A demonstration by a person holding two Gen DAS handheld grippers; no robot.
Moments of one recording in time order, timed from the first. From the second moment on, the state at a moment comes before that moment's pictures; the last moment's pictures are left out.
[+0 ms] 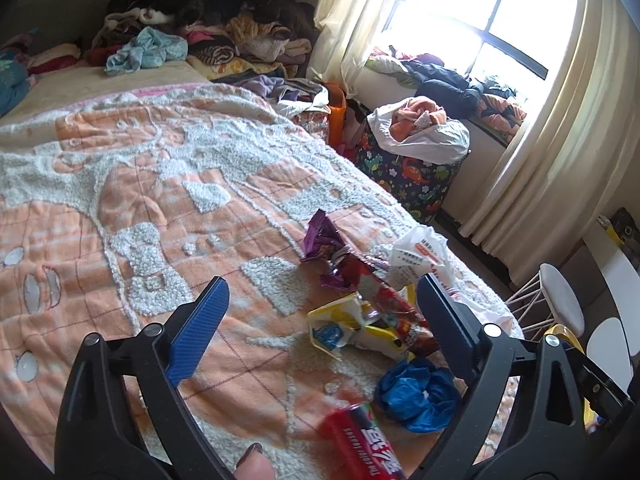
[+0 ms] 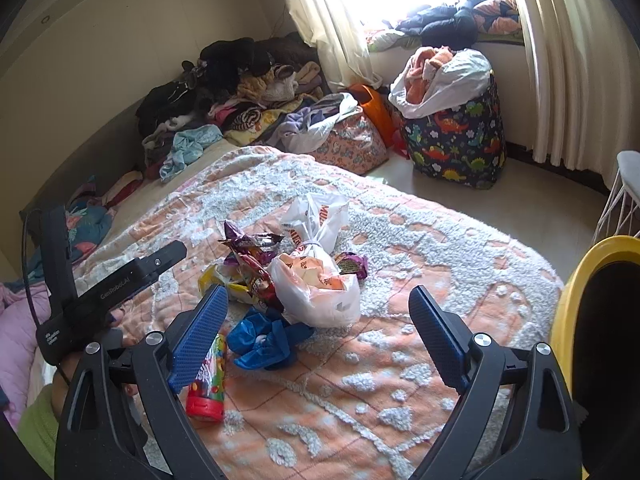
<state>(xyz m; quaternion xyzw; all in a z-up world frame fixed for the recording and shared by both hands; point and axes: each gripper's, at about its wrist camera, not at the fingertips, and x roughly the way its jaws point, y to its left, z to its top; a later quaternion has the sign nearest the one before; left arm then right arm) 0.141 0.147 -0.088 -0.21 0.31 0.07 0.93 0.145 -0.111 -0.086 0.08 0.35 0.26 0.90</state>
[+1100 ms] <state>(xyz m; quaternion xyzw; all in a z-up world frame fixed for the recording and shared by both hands) 0.146 0.118 -0.100 -0.23 0.35 -0.02 0.91 0.147 -0.126 -0.115 0.11 0.39 0.27 0.87</state>
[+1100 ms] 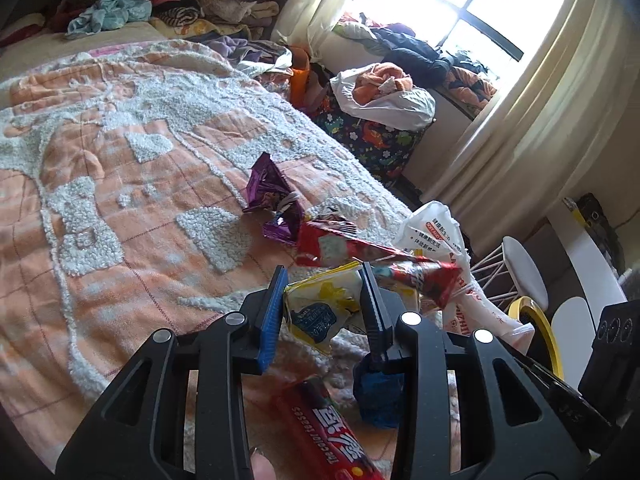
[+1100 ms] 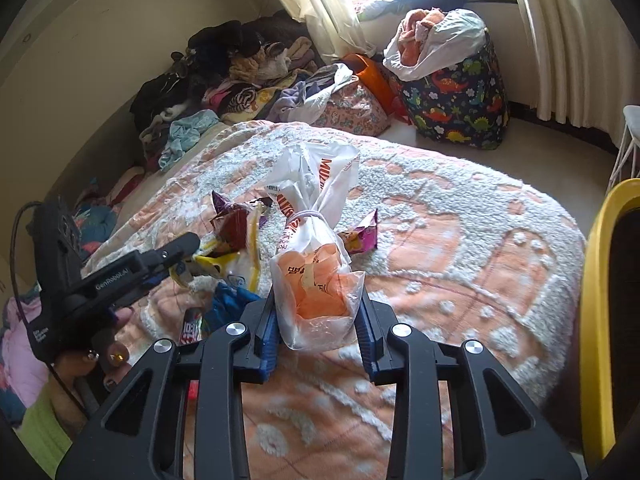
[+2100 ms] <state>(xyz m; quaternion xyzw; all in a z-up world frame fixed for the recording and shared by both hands) 0.123 0.039 -0.043 -0.16 0.31 -0.09 0.93 0.098 -0.216 -0.067 0.14 0.34 0.25 0.90</state>
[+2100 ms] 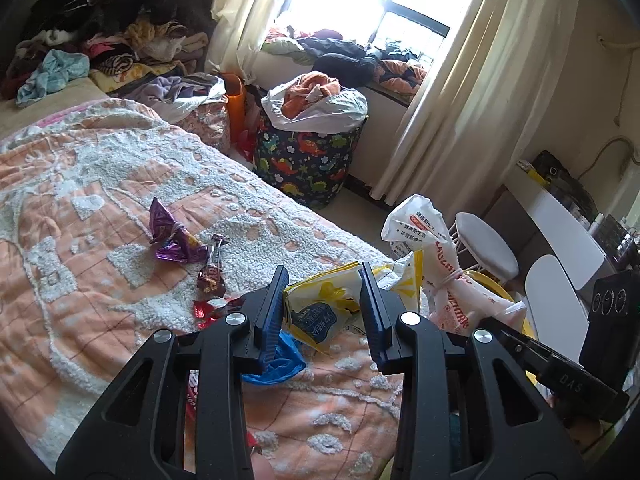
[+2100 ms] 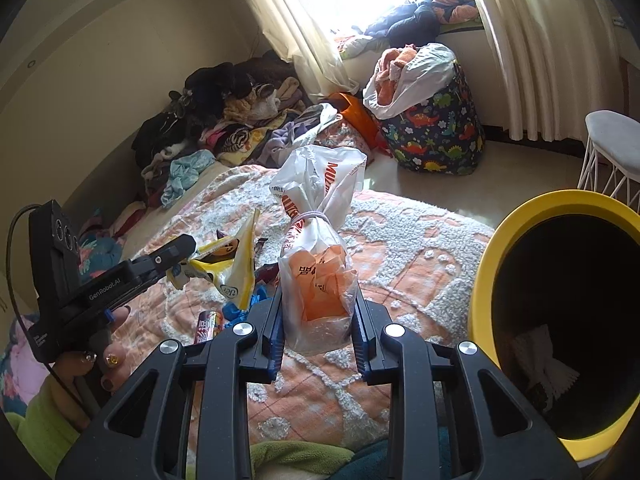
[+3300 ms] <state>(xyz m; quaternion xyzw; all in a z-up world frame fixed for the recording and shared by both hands) 0.105 -0.037 -0.014 -0.11 0.29 -0.16 0.94 0.073 -0.280 -0.034 0.17 0.29 0.20 0.92</state>
